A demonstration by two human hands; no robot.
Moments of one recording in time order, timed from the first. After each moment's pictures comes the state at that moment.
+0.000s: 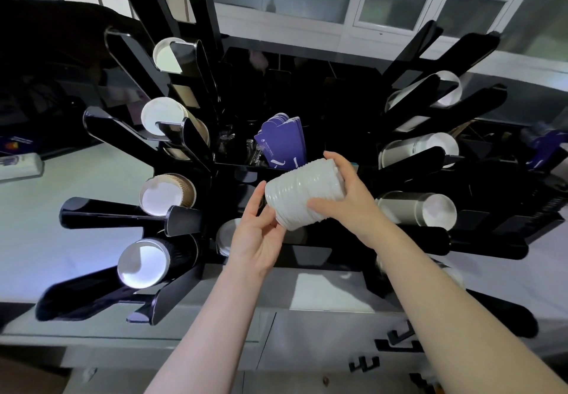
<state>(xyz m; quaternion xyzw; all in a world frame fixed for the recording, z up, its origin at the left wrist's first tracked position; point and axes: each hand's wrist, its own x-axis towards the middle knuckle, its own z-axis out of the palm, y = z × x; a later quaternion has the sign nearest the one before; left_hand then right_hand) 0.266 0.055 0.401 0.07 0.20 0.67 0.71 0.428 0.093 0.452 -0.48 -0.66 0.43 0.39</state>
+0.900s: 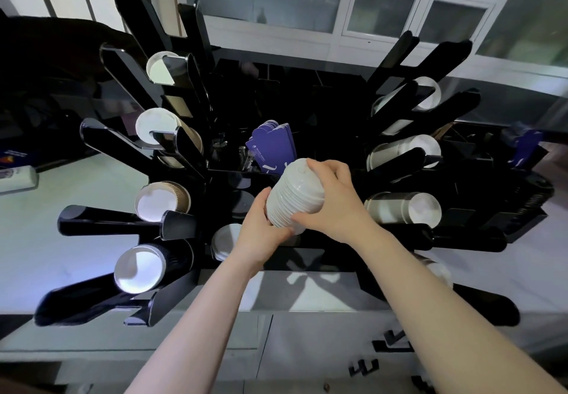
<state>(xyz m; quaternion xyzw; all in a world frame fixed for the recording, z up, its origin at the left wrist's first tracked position) 0.266 0.056 0.401 0.50 0.47 0.53 0.50 0.424 0.089 0.452 -0.50 -0.78 0.19 0.31</state>
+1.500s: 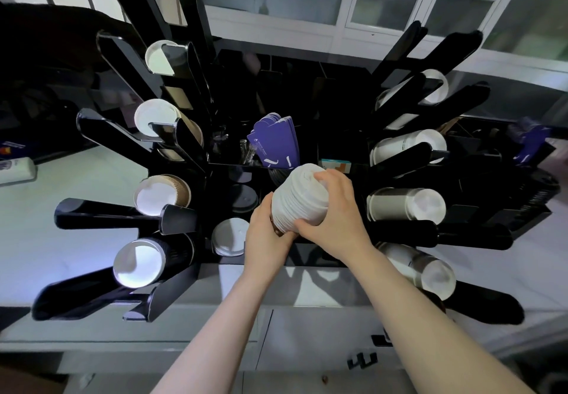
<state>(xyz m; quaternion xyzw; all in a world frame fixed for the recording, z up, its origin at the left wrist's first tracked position) 0.283 0.049 0.376 0.56 0.56 0.53 0.30 0.422 0.075 0.418 -0.52 -0.75 0.16 0.37</state>
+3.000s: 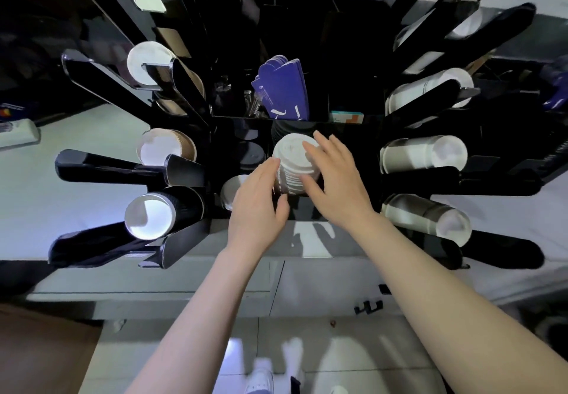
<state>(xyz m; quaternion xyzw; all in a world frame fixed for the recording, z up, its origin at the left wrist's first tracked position) 0.252 0.015 0.375 0.68 0.60 0.40 0.14 0.410 0.060 0.400 -0.52 -0.81 0.07 0.26</state>
